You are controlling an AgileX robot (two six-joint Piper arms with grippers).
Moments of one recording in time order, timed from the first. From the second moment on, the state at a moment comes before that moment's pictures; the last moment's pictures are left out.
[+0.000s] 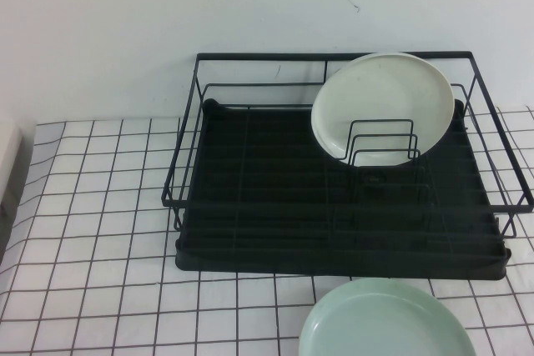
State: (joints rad) right arm -0.07 -0.02 0.02 0.10 0.41 -0.16; left arm 0.02 -0.01 0.02 -0.18 0.36 0.17
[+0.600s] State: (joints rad) right arm -0.07 -0.02 0.02 0.10 0.41 -0.16; left arm 0.02 -0.01 0.02 -0.96 0.14 0.13
